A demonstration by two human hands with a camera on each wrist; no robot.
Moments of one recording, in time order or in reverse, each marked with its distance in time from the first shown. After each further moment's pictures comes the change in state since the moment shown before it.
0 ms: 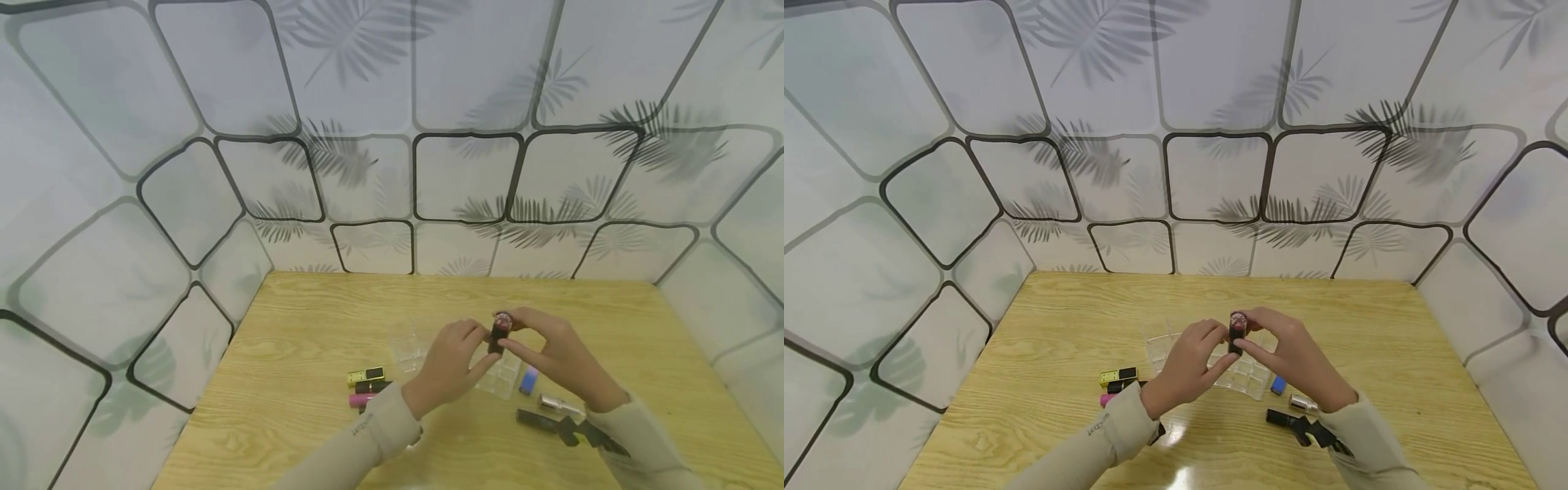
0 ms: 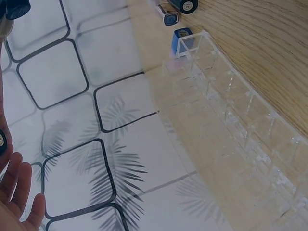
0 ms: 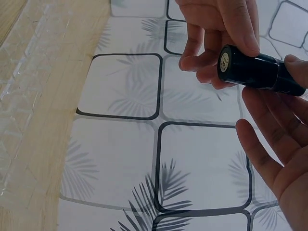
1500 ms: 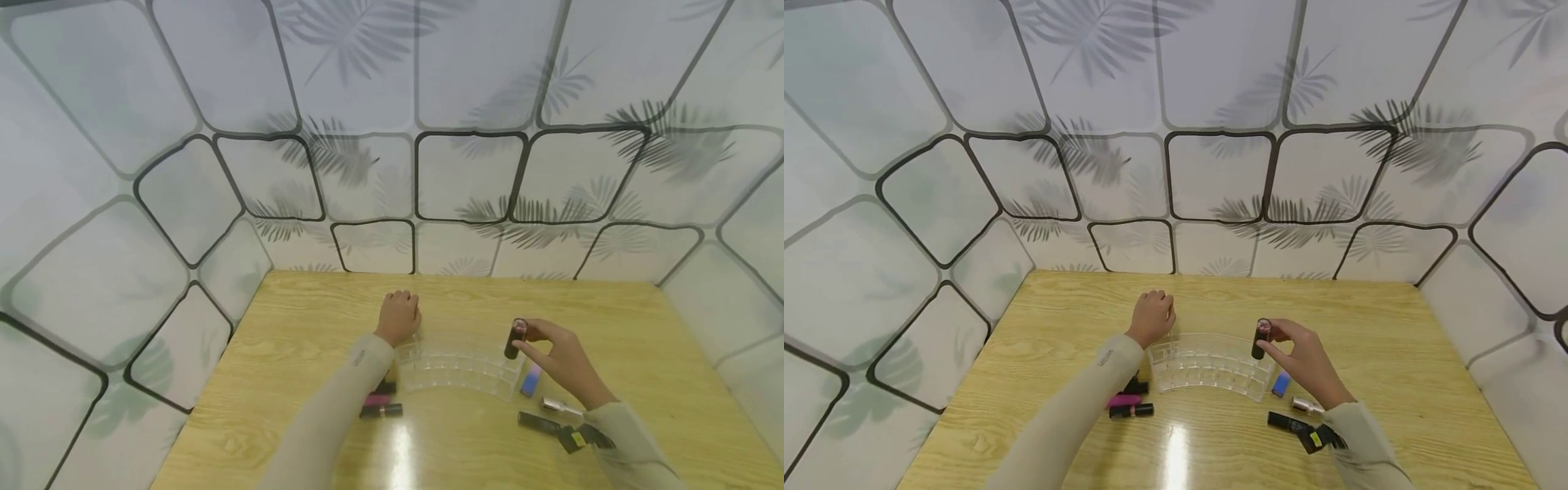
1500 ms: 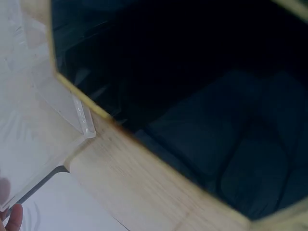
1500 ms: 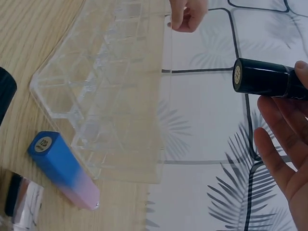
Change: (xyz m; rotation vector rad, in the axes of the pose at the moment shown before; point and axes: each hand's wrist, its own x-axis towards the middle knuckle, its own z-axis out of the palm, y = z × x) left_hand -0.029 -0.167 0.057 0.485 -0.219 -0.264; right_hand -0.048 0.059 0.030 -0.107 0.096 0.251
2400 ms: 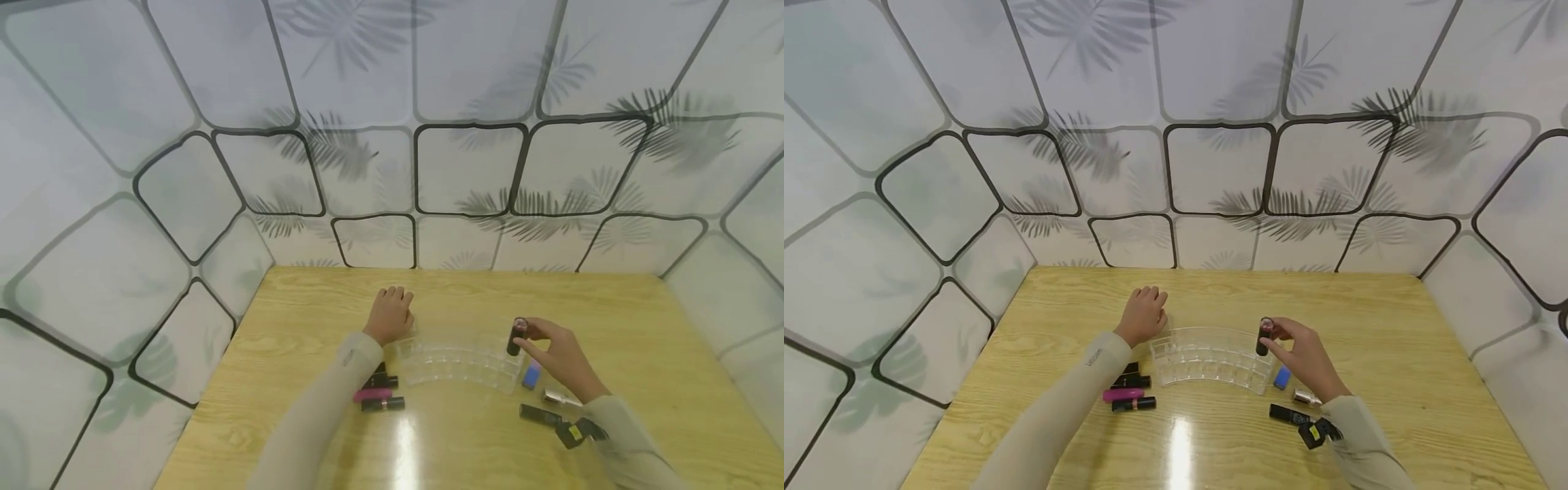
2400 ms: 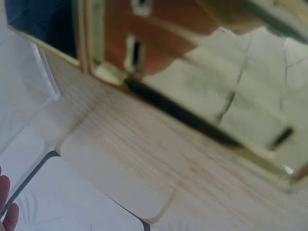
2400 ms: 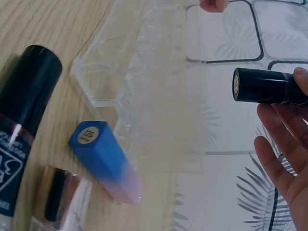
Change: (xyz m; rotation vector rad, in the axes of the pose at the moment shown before) left_hand -0.016 -0.017 -0.010 0.076 -0.080 0.092; right_hand -0.016 0.023 0.013 -0.052 -0.063 0.109
